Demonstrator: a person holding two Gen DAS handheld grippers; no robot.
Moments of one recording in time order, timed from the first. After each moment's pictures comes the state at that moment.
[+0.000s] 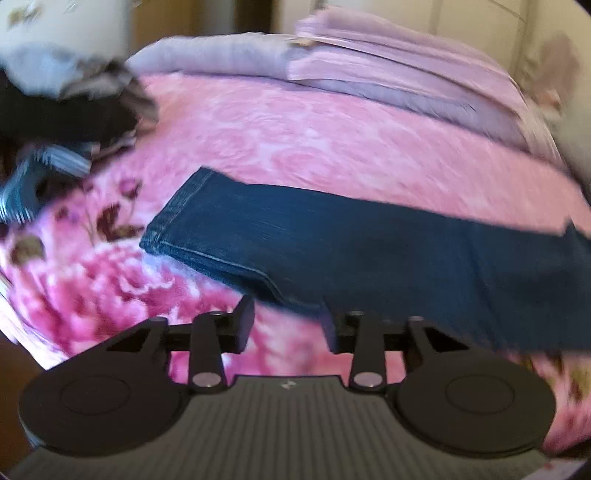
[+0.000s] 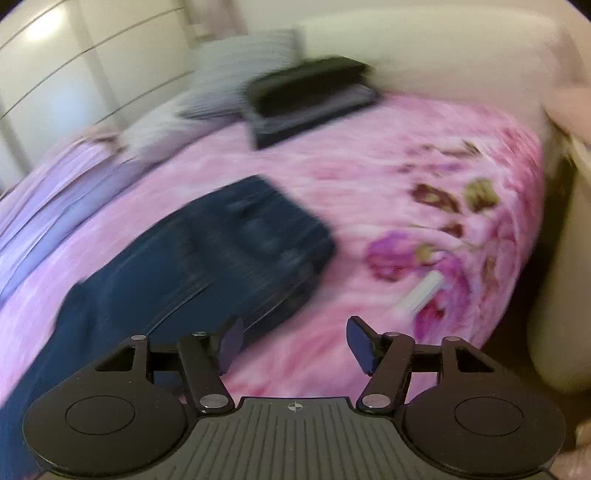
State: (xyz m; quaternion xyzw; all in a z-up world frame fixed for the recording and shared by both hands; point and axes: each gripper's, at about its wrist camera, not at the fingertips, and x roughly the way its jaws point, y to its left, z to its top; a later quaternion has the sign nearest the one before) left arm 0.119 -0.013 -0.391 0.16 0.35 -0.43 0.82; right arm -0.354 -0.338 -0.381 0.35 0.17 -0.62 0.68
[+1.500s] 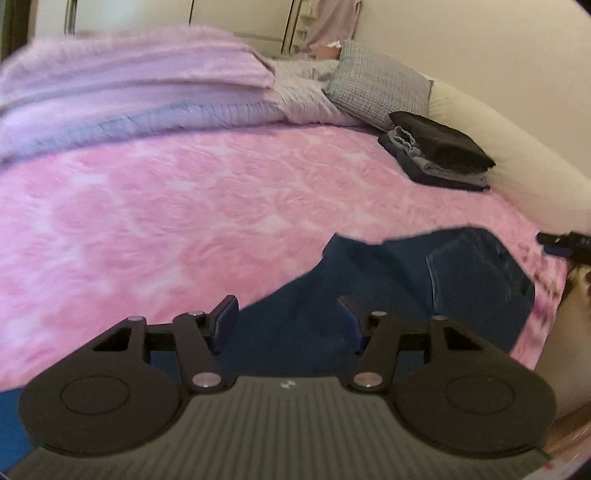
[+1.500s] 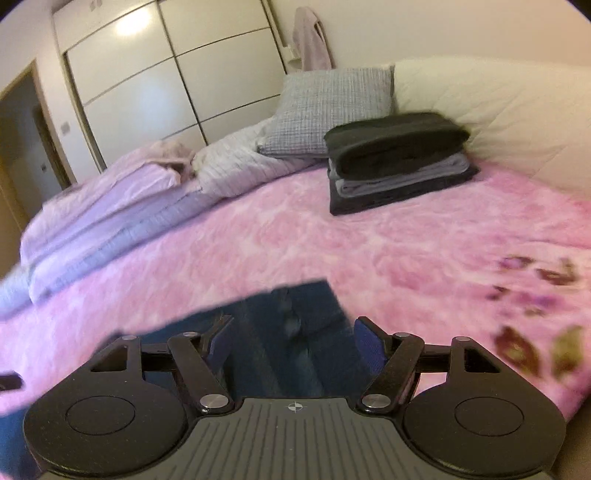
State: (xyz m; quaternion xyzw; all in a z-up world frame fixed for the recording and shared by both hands) left arm -0.023 -0.292 -0.364 0.19 0.32 -0.71 0.60; right arm -0.388 -0.514 -0.366 0.32 0.12 -0.55 0.76
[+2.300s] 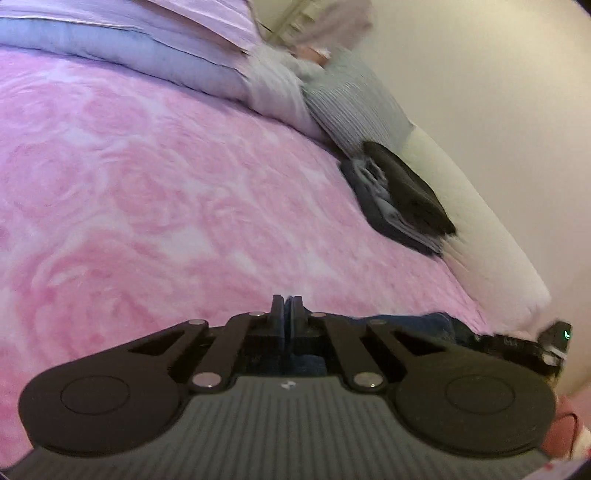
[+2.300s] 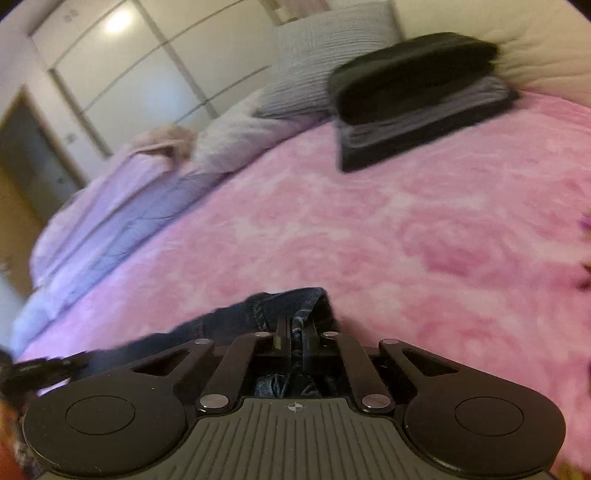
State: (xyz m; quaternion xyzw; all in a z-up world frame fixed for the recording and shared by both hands) left arm -0.029 -0.418 -0.452 0.05 0.42 -0.74 0.52; right arm -0.403 -0.581 -0.433 0.40 0.12 -0.51 0.75
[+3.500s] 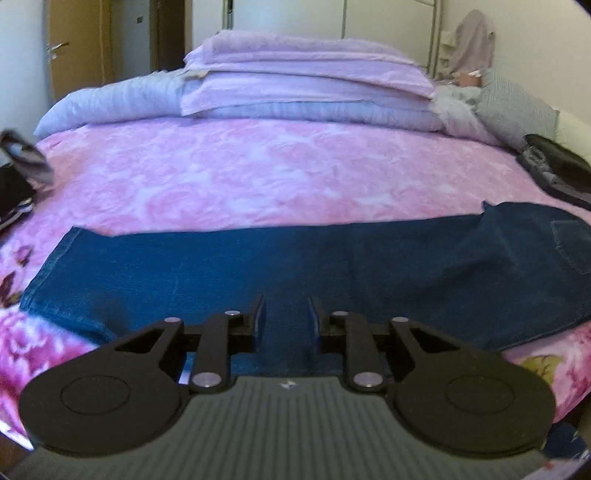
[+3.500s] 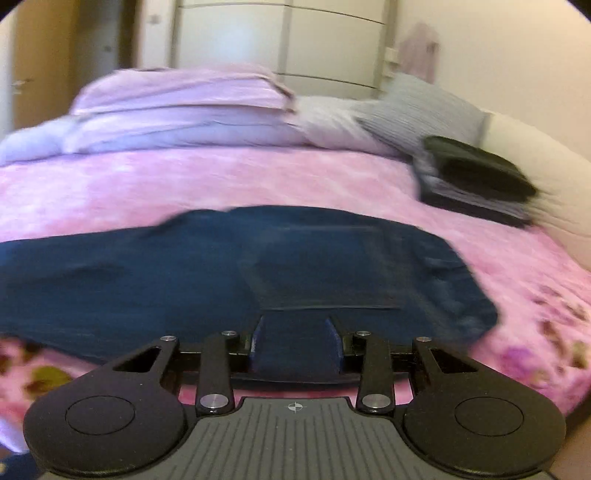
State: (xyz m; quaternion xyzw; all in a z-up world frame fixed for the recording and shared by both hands) left arm 0.057 -0.078 -0.403 0.18 0.29 -0.52 0.78; right arm -0.206 -0.342 -0.405 0.15 0.29 -0.50 0.80
